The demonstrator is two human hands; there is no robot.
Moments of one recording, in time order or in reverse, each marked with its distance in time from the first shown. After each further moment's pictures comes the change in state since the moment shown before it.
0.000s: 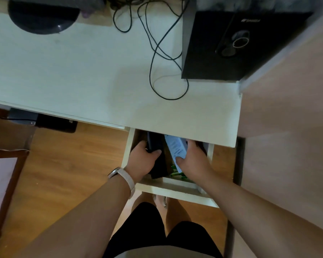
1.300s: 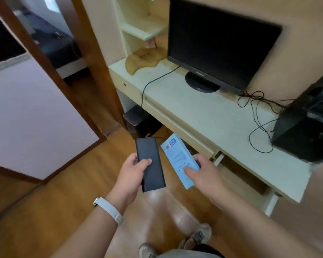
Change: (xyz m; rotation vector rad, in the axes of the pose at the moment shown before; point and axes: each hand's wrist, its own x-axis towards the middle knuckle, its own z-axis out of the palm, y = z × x) left_hand -0.278 -0.158 -0.215 -1.069 0.458 0.129; right_hand -0.228 -0.220 0.058 0.041 -0.167 -0.526
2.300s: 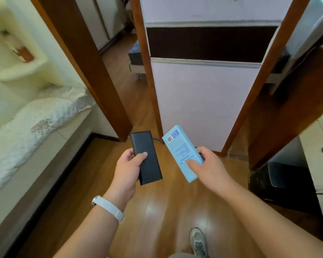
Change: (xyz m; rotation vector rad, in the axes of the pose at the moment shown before) left_hand -0.069 0.039 -0.337 -0.487 1.128 0.063; right_hand 0.057 -0.285 0.340 -0.174 -0.957 -0.569
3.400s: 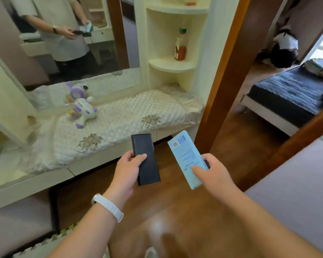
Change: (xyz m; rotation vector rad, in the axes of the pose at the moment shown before) left_hand 0.167 0.050 -0.311 -0.438 0.571 0.011; right_hand 0.216 -0.202 0.321 -0.330 -0.603 -0.331
